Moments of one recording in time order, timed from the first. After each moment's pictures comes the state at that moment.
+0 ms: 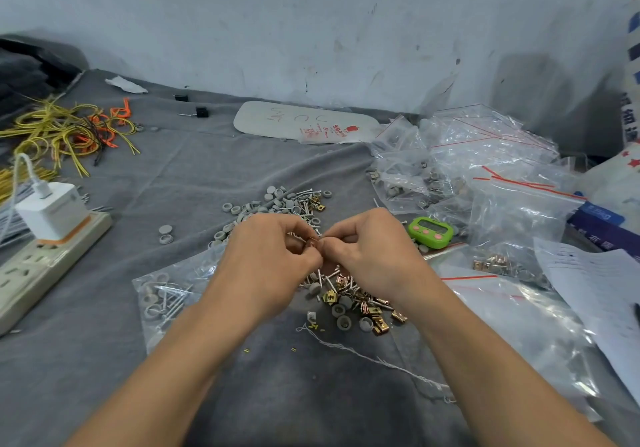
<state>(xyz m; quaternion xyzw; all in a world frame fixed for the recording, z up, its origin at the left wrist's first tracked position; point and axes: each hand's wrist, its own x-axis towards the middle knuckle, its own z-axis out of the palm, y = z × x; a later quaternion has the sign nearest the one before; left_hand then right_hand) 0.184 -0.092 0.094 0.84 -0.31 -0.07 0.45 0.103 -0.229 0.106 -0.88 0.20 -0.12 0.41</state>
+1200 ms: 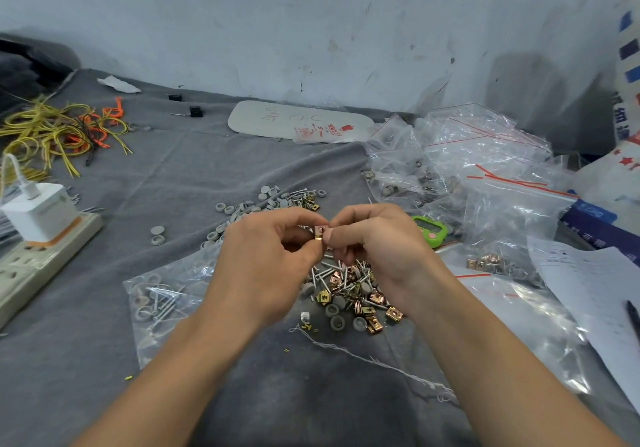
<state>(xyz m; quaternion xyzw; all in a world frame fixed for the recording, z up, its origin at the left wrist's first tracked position) 0.173 -0.093 0.094 0.77 -0.35 0.00 0.54 0.097 -0.234 0.116 -0.70 0.19 -0.14 0.67</state>
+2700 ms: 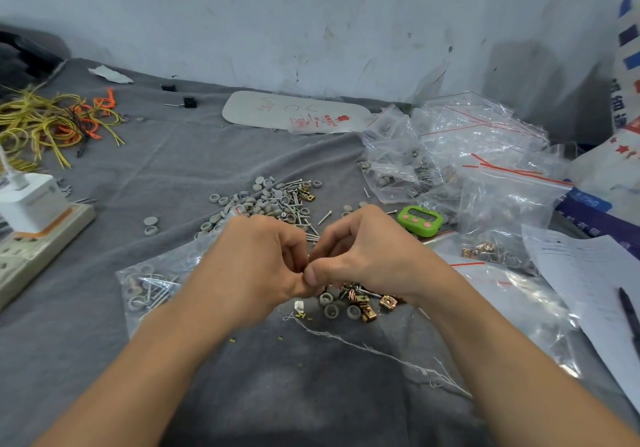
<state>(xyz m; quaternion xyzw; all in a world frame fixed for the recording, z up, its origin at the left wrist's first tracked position) 0.175 -0.083 0.097 0.82 -0.42 -0.06 0.37 0.085 -0.243 0.106 -0.87 0.11 -0.03 0.48</state>
